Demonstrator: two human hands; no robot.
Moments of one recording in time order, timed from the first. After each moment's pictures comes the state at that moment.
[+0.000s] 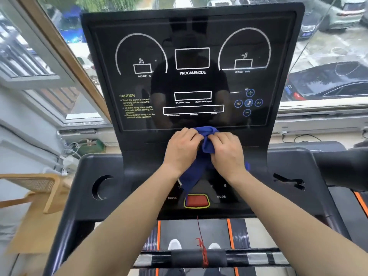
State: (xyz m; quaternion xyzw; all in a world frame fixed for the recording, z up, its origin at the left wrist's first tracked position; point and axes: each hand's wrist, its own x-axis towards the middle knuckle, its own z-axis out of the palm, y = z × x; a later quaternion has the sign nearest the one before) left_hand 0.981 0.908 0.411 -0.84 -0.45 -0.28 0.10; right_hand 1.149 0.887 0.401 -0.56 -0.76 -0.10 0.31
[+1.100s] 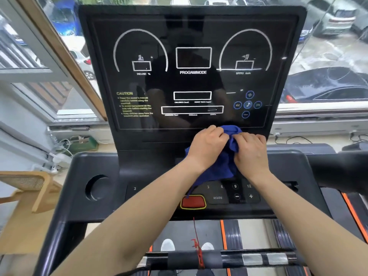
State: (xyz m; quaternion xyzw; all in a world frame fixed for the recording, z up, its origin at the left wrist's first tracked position) left_hand 1.046 0.915 0.427 -0.87 -0.41 -0.26 0.05; right_hand 1.209 0.879 0.415 -0.62 -0.74 -0.12 0.25
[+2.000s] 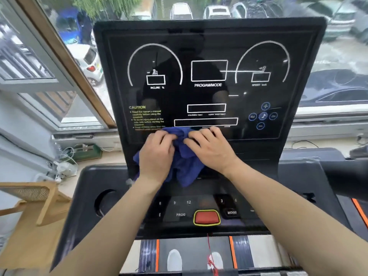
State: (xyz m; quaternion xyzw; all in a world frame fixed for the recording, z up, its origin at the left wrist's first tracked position) left_hand 0.896 0.915 0.433 -0.74 -0.55 -0.38 0.10; right_hand 1.093 0.940 0.434 -0.36 -0.87 -0.26 0.22
